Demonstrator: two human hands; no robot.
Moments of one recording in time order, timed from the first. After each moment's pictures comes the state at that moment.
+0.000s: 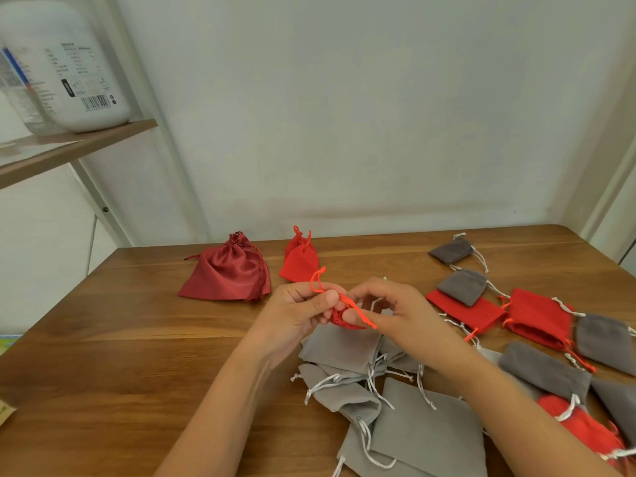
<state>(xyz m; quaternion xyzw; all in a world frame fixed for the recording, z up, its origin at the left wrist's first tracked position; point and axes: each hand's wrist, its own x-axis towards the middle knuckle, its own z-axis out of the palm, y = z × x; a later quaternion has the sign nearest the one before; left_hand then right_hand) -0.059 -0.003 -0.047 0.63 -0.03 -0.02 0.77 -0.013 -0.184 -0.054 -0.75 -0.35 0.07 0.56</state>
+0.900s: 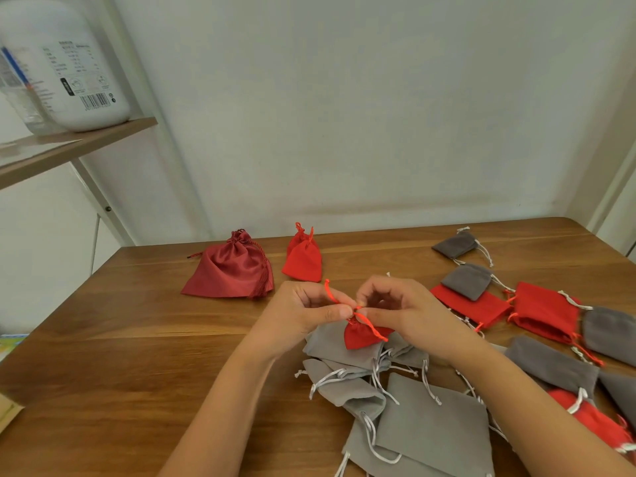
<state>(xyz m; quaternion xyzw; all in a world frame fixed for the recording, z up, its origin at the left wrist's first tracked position) -0.060 0.002 -0.048 0.72 -0.09 -0.01 0.69 -0.008 -0.186 -0.055 -0.71 -0.36 0.14 0.59</state>
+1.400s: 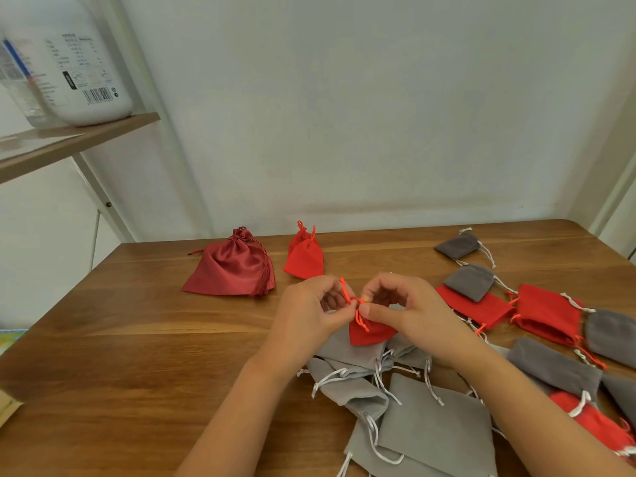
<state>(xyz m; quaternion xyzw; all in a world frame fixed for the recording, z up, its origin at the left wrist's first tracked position) -0.059 -0.014 -0.057 0.86 -0.06 0.19 0.46 -0.011 -0.185 -0.053 -0.76 -0.33 0.07 0.55</state>
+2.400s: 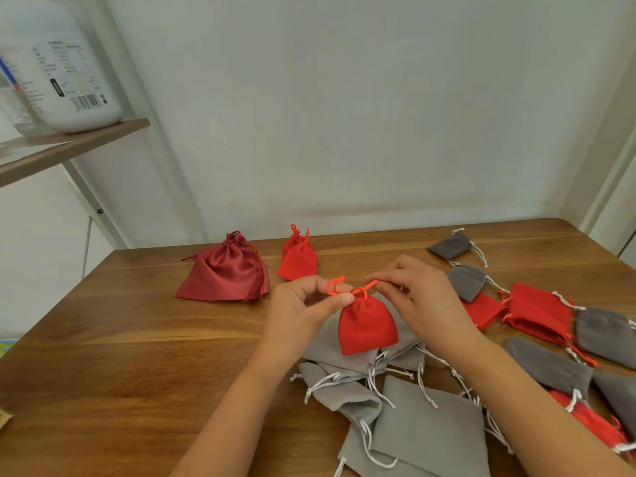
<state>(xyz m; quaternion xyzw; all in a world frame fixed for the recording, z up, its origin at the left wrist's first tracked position) -0.054 -0.015 -0.056 0.73 -0.03 0.15 0.66 0.006 -0.195 -0.058 -0.85 -0.33 -0.17 0.38</state>
